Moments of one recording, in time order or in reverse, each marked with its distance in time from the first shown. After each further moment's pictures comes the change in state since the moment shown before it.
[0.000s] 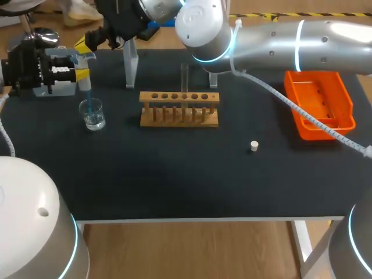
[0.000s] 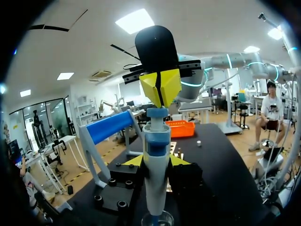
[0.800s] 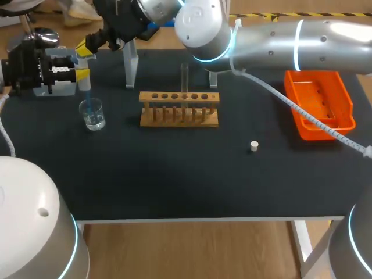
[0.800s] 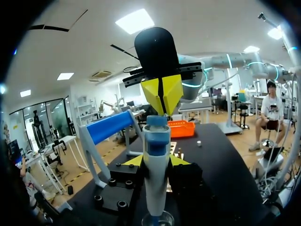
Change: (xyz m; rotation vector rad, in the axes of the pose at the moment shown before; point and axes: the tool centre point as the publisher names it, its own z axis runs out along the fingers) left arm -0.001 0.000 0.000 0.002 -0.001 0.001; right arm 0.000 -0.003 0.002 0.012 0.008 0.000
